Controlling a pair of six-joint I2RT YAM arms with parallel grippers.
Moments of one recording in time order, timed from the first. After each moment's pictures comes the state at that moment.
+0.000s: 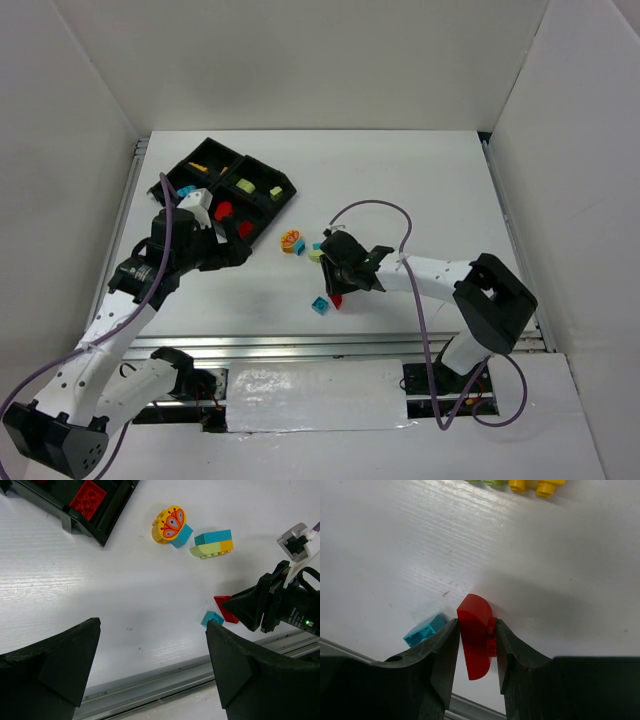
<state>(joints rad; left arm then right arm) -0.32 0.87 0.89 -0.66 0.07 -0.47 0.84 1.56 0.87 -0.32 0.11 0.55</state>
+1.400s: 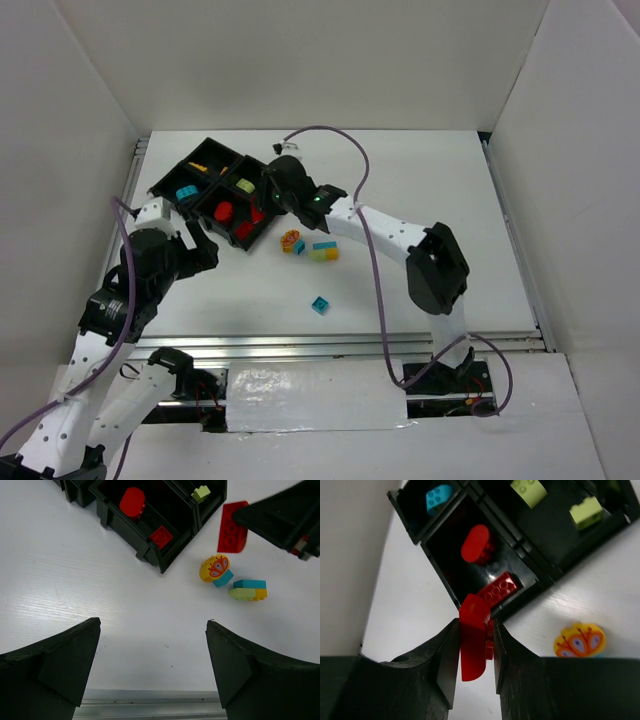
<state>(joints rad) -0.30 0.66 0.89 -0.75 -0.23 -0.48 0.84 1.94 1.66 -0.24 0.15 0.68</state>
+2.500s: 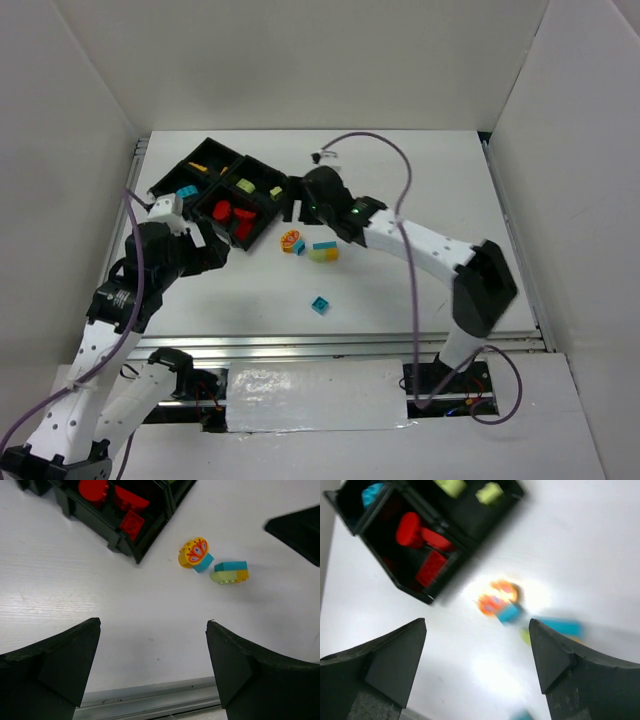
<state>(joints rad) -0.25 0.70 0.87 -0.70 -0.06 -0.45 0.79 1.77 1.47 -0.28 0.24 0.63</state>
